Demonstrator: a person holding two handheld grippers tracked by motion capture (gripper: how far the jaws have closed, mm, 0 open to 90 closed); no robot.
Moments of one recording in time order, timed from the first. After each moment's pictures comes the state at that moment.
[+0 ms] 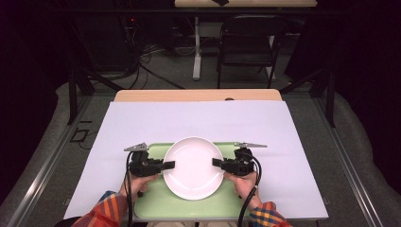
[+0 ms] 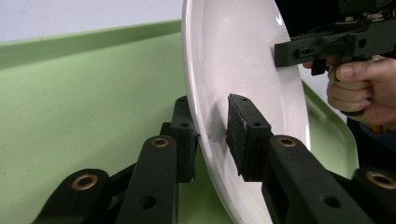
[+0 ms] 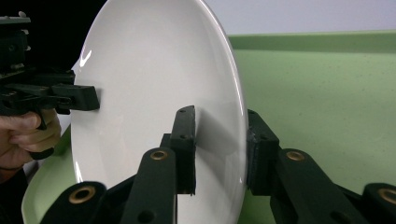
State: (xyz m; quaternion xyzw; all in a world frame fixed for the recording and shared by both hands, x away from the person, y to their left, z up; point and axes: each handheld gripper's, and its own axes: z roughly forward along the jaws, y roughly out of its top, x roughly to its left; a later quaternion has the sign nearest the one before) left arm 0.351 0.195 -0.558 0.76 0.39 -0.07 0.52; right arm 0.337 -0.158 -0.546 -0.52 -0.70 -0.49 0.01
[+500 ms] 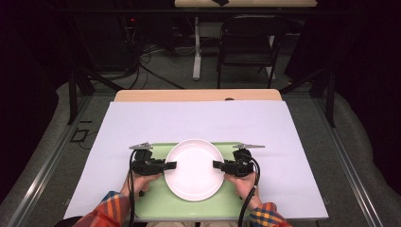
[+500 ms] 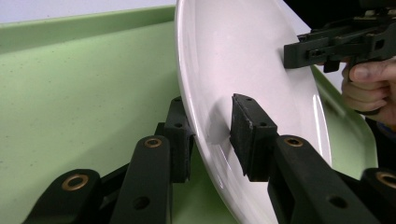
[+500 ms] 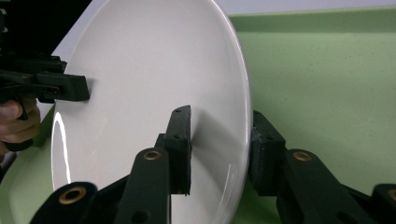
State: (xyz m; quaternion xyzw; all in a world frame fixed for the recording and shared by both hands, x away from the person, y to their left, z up) left arm 0.355 0.188 -0.559 0.77 0.41 -0.07 0.49; right arm 0.339 -0.157 -0.554 -0.53 -0.71 -0.46 0.00
